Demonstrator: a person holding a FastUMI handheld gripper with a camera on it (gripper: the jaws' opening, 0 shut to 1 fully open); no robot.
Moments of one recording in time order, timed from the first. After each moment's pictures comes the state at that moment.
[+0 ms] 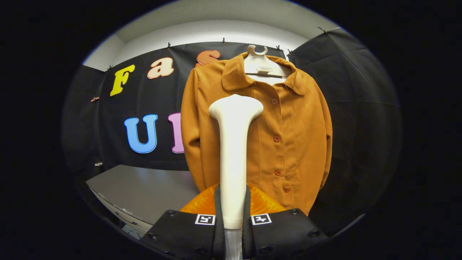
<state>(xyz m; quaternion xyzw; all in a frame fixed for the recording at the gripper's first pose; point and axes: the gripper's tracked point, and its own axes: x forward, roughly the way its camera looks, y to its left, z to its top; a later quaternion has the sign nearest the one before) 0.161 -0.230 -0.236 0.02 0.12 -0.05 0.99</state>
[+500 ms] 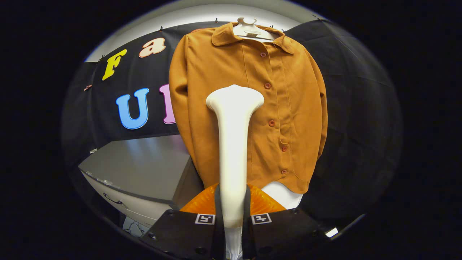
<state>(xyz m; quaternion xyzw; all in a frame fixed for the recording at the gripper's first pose) 0.126 -0.239 -0.338 0.02 0.22 -0.07 0.97</state>
